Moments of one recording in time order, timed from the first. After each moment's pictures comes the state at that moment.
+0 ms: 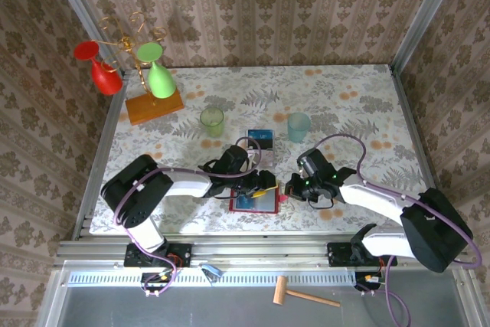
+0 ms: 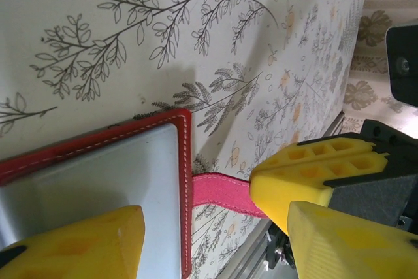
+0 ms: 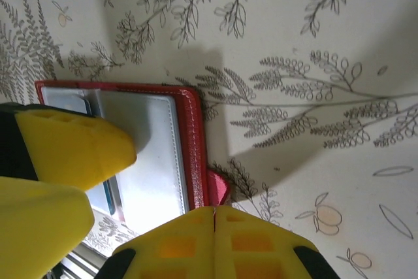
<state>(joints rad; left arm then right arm) -0.89 1.68 0.65 0.32 0.57 -1.10 0.58 1.27 0.54 -0.30 -0.31 0.88</state>
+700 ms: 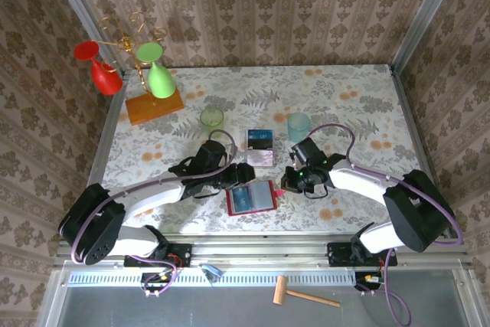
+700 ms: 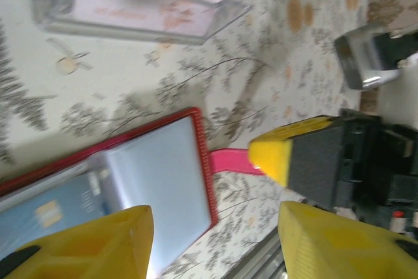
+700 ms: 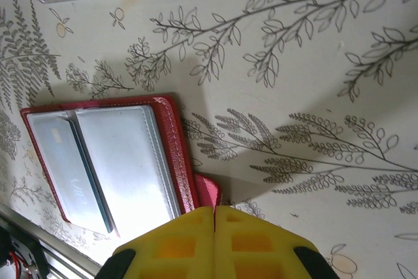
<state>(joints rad) -0.78 1.31 0.59 -0.02 0.42 -0.96 0.56 1.41 0.68 -0.39 -0.35 0.76</state>
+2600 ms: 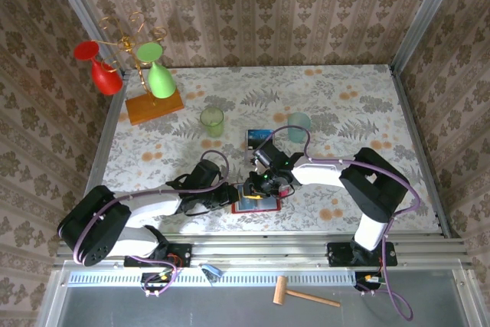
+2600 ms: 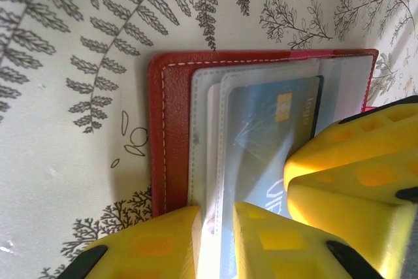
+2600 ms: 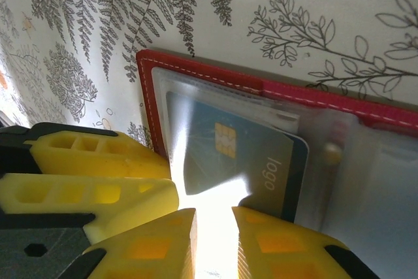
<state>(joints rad) -0.78 1.31 0.38 0.03 0.39 -0.98 0.80 1.75 0.90 -0.22 -0.48 0.87</state>
